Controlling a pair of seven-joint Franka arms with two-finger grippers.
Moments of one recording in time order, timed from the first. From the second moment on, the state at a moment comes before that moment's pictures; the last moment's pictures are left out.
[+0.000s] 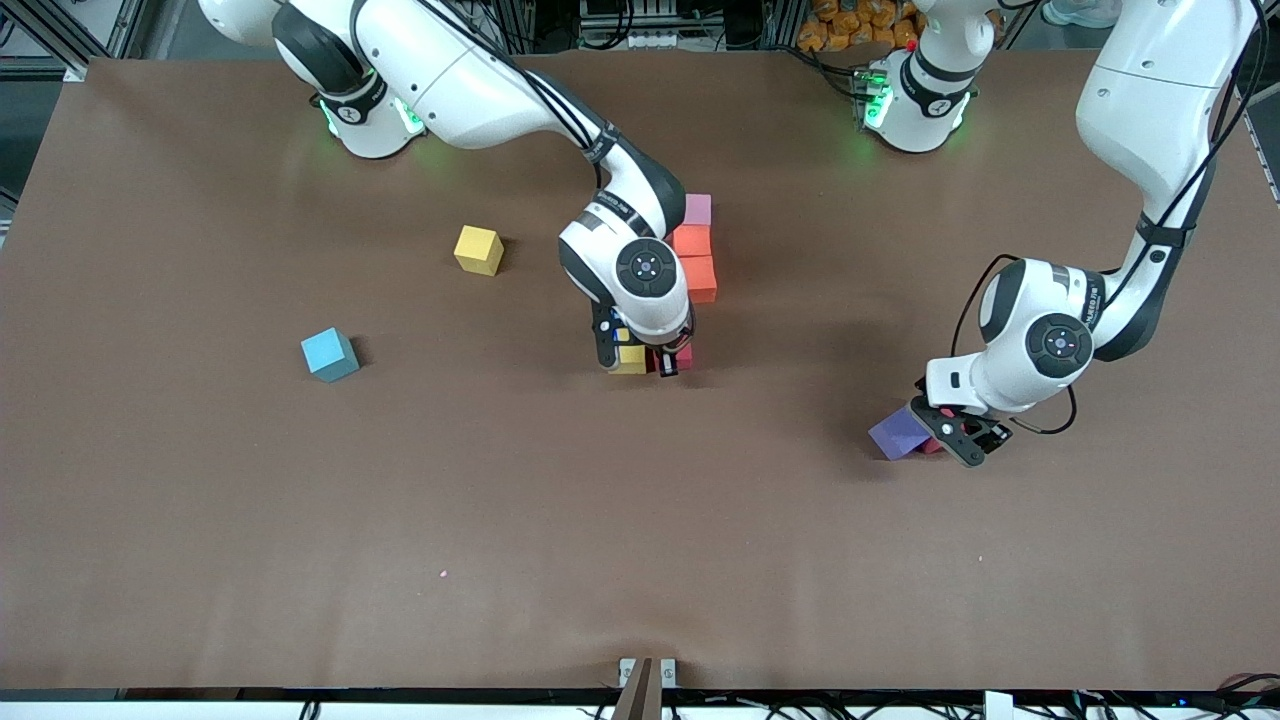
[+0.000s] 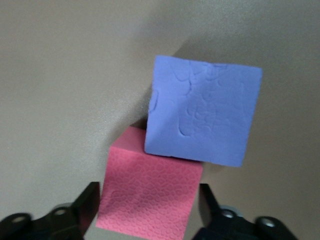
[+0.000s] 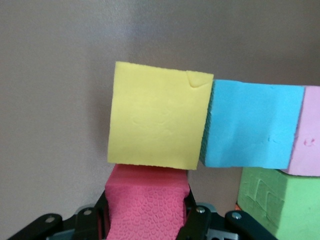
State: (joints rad) left arm 0.15 0.53 -0.26 -1.96 0.30 2.47 0.56; right arm 0.72 0.88 0.13 -1.30 0.01 2.17 2.24
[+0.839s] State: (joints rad) left arm 0.18 0.42 -0.32 -1.93 0.30 2.37 0.57; right arm 0.72 0.88 0.13 -1.30 -0.03 2.15 2.27
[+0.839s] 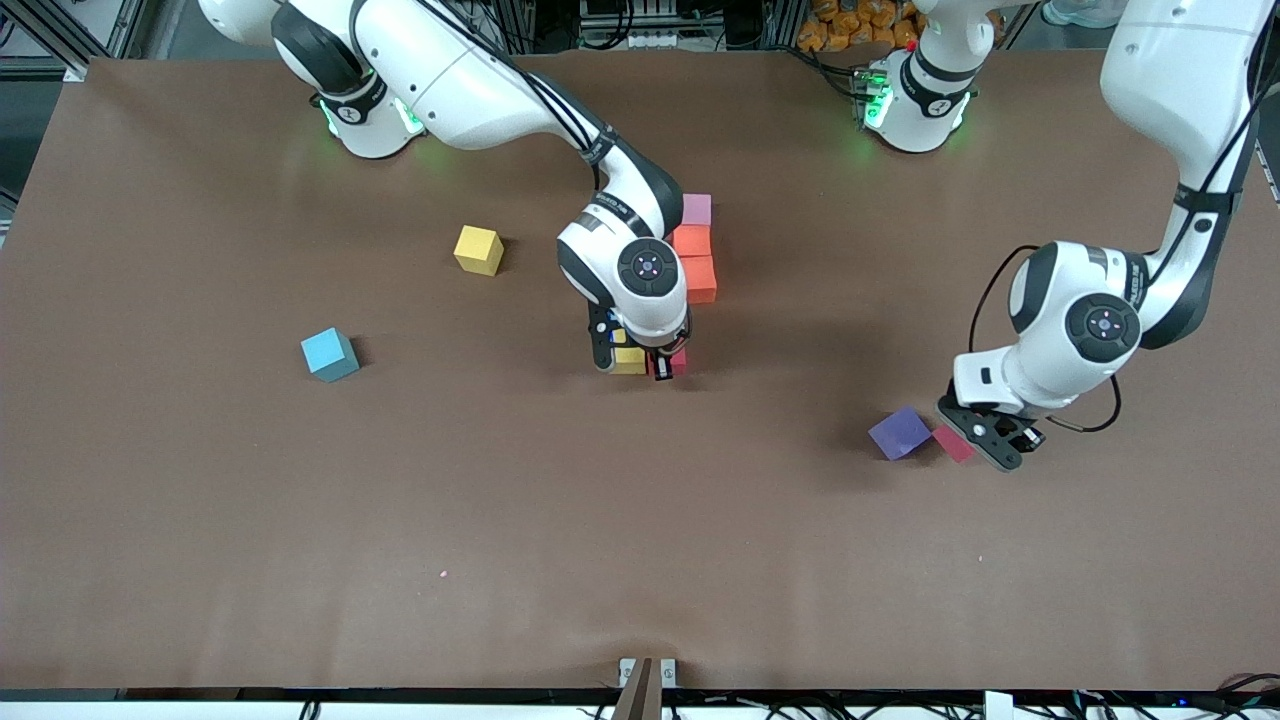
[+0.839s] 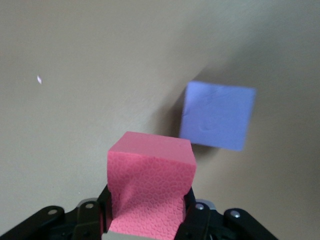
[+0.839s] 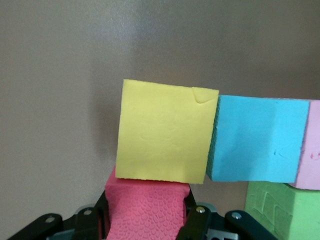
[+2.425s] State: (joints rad) left arm 0.00 0.51 -0.52 -1.86 0.30 2.34 0.60; right arm 0.63 0.81 0.13 -1.23 -0.04 2.01 2.05
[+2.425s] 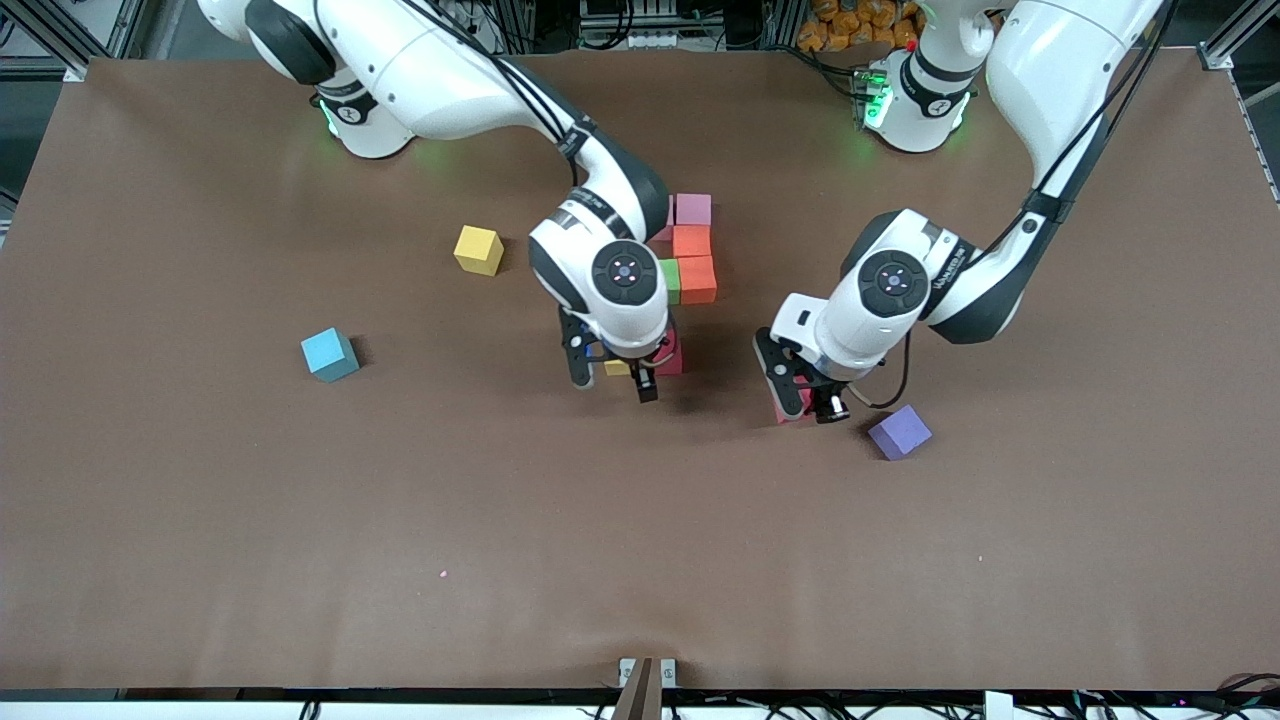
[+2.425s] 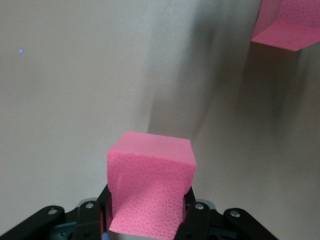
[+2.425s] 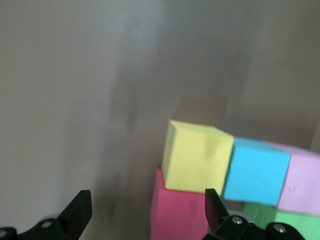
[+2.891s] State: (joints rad) left arm -0.09 0.53 -0.52 -1.86 0.30 2.34 0.44; right arm 0.44 0.76 0.13 -1.23 -0.04 1.93 1.67
